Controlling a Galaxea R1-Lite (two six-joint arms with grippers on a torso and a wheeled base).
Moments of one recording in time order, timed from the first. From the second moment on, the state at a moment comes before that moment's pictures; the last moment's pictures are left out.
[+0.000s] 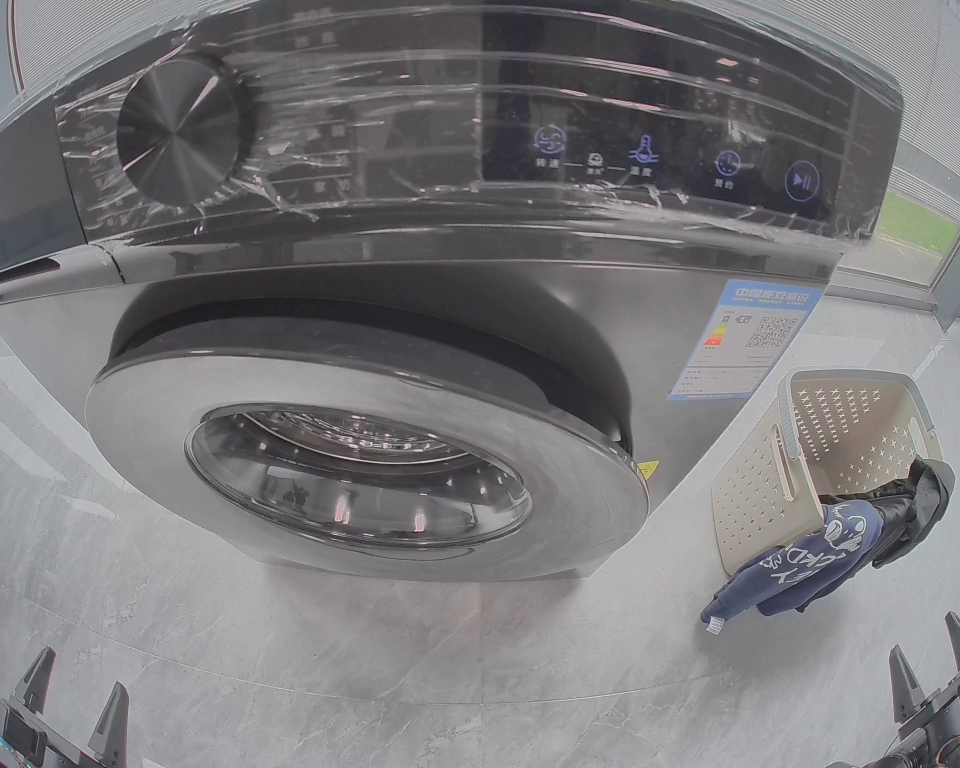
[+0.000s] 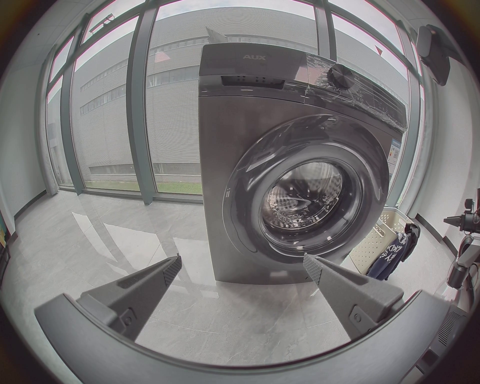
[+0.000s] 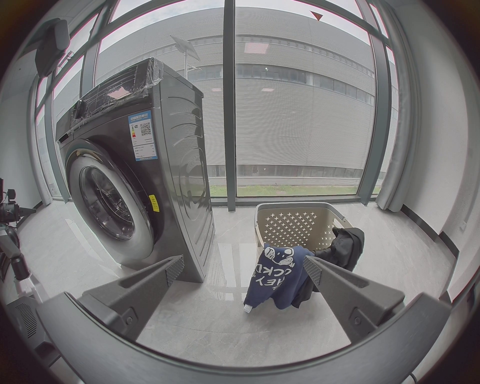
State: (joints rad) left arm -0.01 0.02 -0.02 0.00 0.01 -0.06; right arm -0.01 0.02 -0.02 0.00 -0.02 0.00
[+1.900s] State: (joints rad) left arm -0.01 0.02 -0.02 0.00 0.01 -0.06; right arm -0.01 0.02 -0.02 0.00 -0.02 0.00
